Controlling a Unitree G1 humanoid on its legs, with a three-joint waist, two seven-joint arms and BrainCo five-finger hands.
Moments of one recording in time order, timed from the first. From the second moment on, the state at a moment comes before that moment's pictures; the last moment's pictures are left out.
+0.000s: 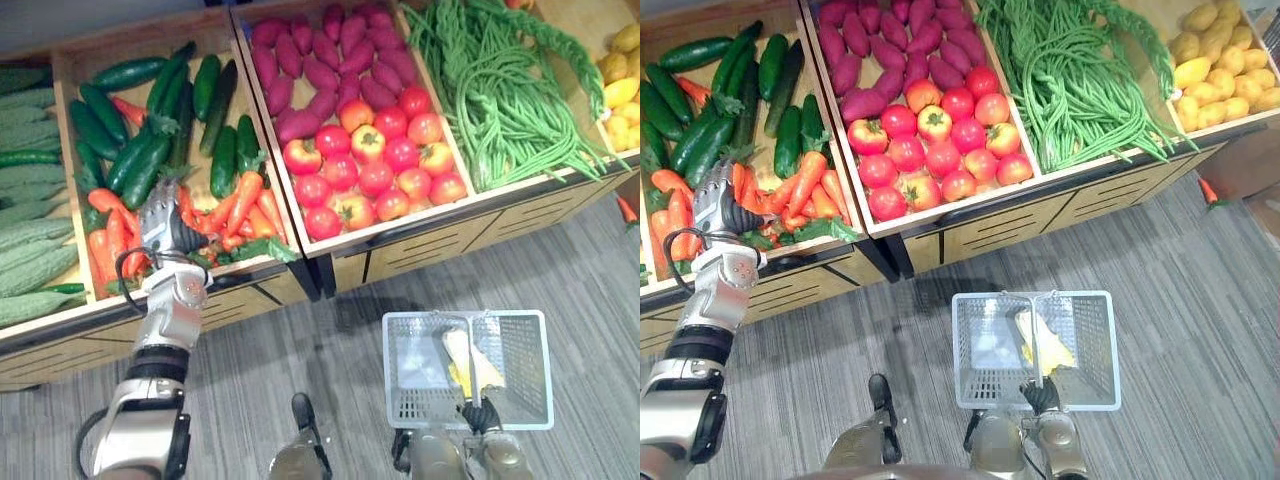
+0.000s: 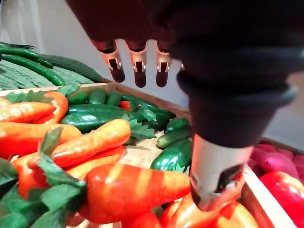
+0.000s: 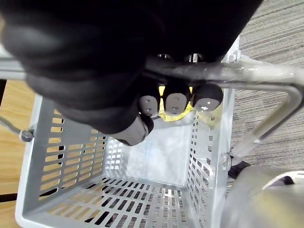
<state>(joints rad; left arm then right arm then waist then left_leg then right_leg) -0.53 0.53 0.08 0.62 0.65 0.01 0.45 0.02 -0.08 -0.18 0.92 -0.23 -0.17 -0.08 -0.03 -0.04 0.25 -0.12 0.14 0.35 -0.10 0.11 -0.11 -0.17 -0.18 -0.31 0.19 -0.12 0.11</state>
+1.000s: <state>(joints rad) -0.70 0.56 0.02 0.73 0.65 0.03 0.44 -0.01 -0.10 -0.10 0.82 -0.22 -0.19 -0.09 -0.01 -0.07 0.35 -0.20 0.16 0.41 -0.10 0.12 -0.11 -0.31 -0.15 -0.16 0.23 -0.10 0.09</state>
